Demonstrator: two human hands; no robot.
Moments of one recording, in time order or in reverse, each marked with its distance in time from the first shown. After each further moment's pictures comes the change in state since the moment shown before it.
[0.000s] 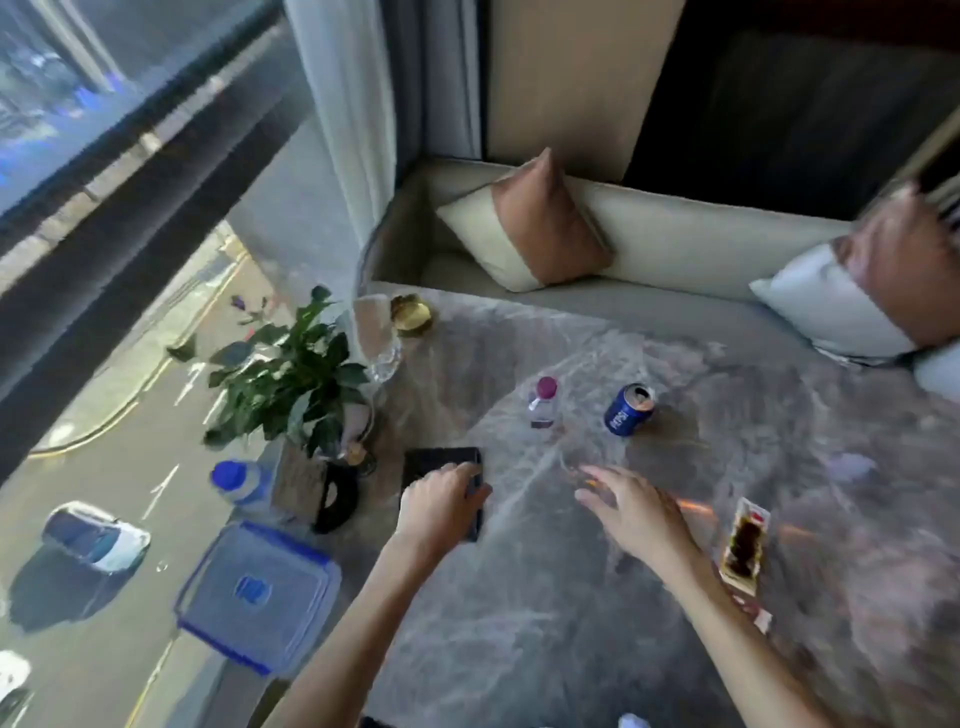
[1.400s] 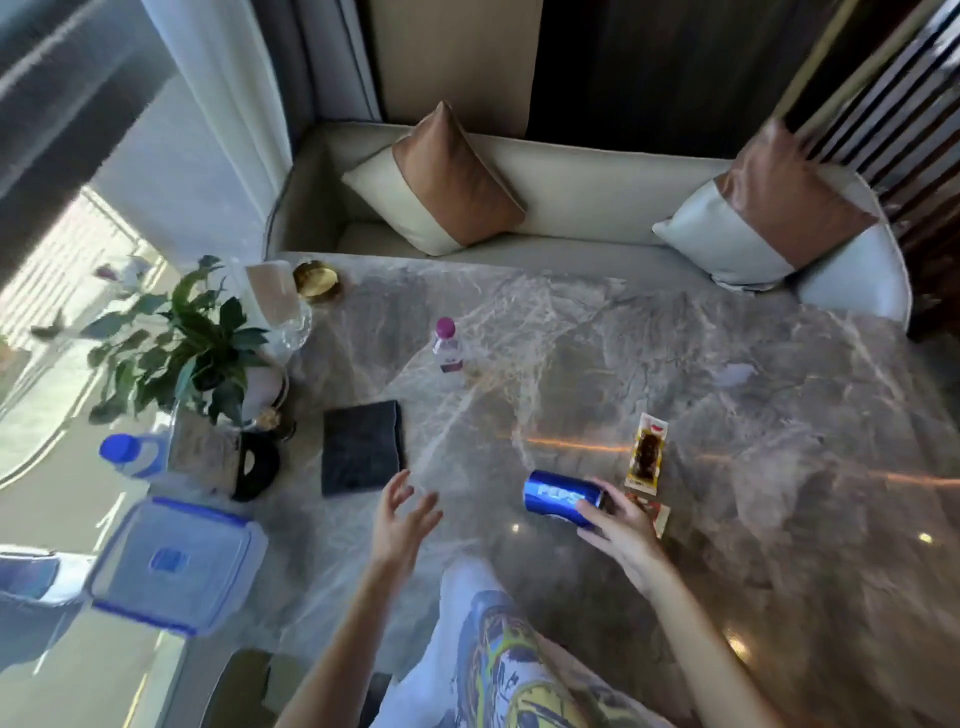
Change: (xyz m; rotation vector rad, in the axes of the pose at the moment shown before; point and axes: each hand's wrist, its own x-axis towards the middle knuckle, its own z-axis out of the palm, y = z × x) left_hand -0.052 0.028 0.156 -1.616 0.044 -0.498; right_hand -0.114 0.139 0.083 1.416 0.114 0.589
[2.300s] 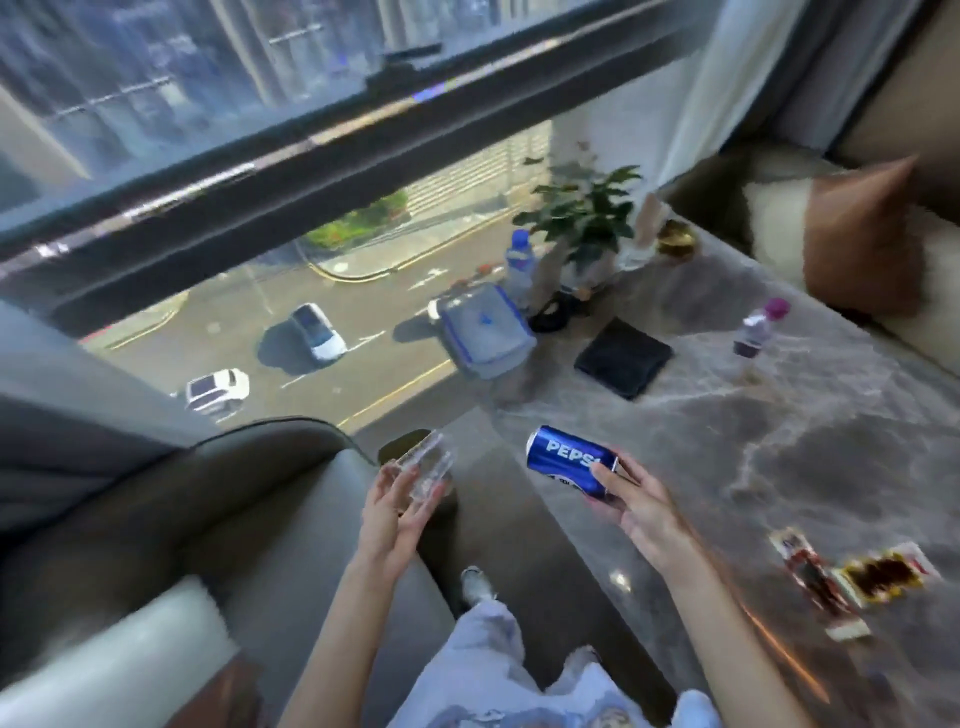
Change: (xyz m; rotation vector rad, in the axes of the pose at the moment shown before) left_hand -0.313 -0.110 -0.176 -1.031 0.468 0.301; right_hand -0.140 0.068 0.118 -0.318 -0.788 0.139
